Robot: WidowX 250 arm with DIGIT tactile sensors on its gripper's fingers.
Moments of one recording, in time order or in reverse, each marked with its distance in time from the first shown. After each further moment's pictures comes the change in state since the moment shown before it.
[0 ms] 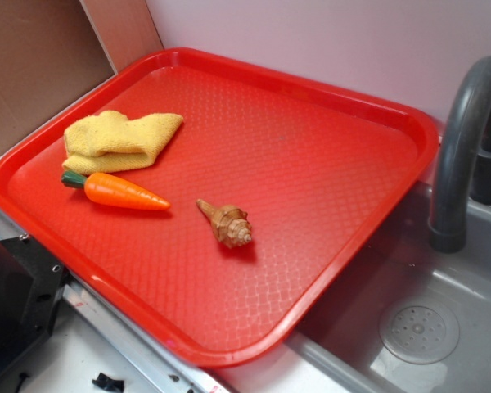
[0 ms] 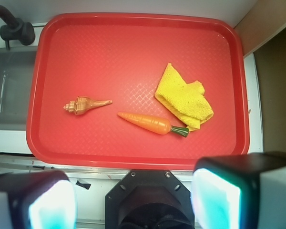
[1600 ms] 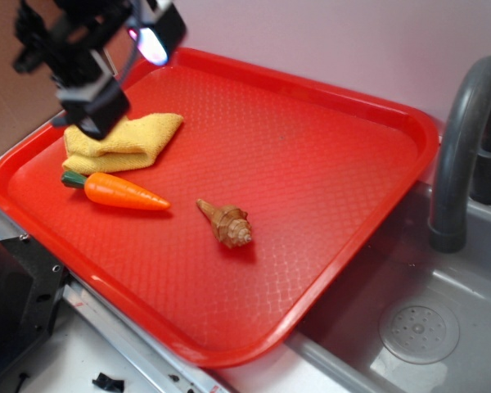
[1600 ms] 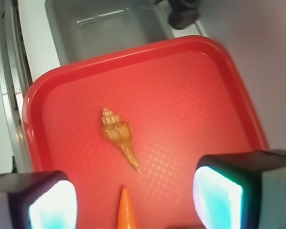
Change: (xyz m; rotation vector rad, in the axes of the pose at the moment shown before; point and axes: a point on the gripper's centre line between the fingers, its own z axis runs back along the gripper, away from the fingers) arm 0.066 -0.062 -0.108 -0.068 -0.073 -1.263
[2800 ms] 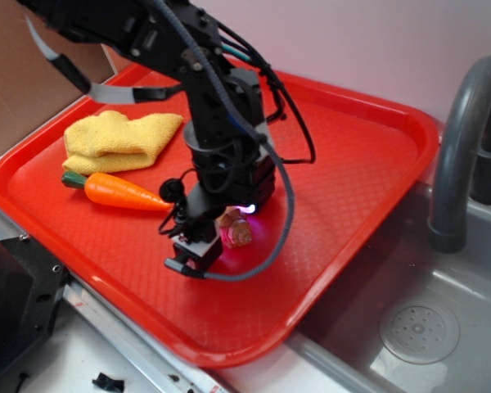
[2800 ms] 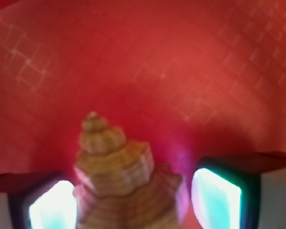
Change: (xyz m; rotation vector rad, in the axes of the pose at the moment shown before) arm 0.014 -0.015 -0.132 -0.140 0.251 -0.096
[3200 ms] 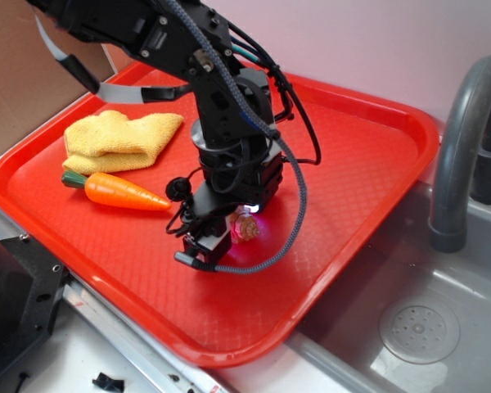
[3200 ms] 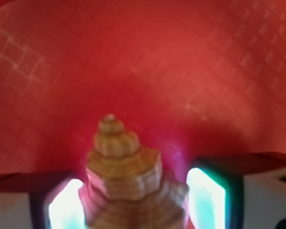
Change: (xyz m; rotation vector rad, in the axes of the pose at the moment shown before) arm 0.001 0.000 0.001 0.008 0.009 0.014
